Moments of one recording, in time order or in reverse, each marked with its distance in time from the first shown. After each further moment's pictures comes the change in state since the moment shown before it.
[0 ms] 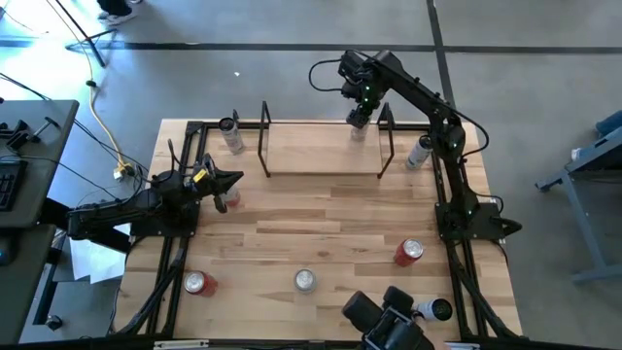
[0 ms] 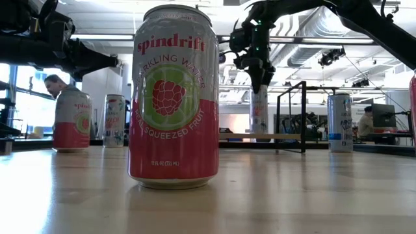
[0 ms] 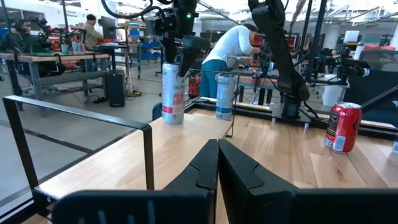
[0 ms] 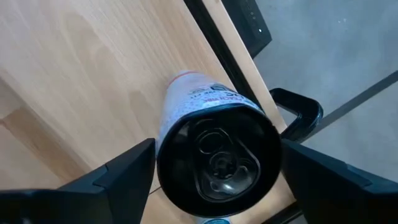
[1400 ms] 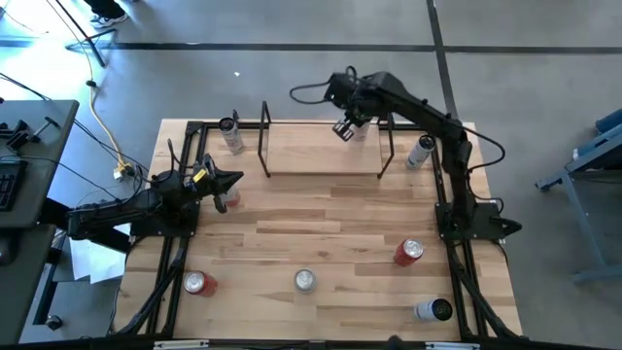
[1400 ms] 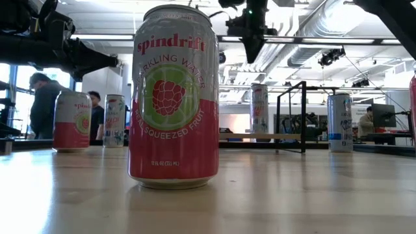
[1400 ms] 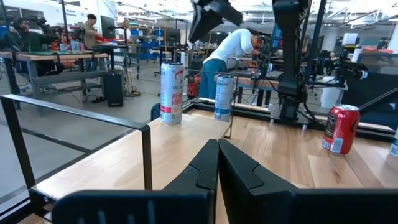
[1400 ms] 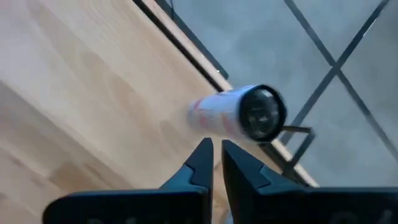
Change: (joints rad) left arm 0.000 0.000 0.000 0.002 0.004 -0.012; right arm 0.315 -0.150 -0.003 0.002 0.336 0.454
